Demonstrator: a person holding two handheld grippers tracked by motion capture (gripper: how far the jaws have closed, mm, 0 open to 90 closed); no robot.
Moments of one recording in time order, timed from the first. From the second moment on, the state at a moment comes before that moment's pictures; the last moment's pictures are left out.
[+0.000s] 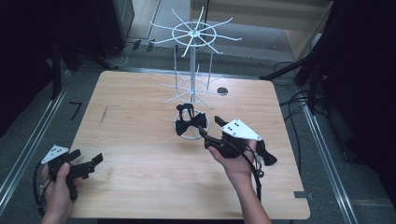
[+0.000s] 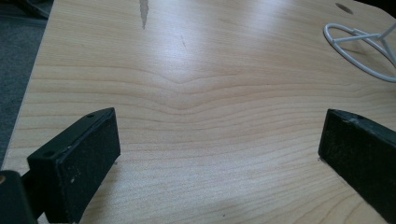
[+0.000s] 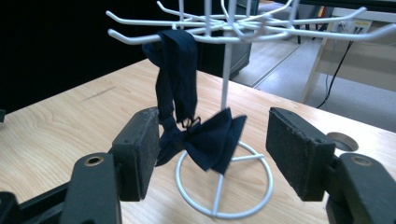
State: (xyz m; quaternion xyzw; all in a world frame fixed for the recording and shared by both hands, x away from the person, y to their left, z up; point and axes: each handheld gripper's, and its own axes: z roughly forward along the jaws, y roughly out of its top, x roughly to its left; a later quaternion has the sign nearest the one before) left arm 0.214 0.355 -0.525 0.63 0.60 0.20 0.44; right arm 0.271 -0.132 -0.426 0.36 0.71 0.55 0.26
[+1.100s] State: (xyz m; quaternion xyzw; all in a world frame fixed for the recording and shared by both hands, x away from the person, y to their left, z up) left arm 0.214 0.355 -0.525 0.64 0.60 0.20 0.44; right arm 0.264 -0.256 -0.470 0.51 0.65 0.50 0.28
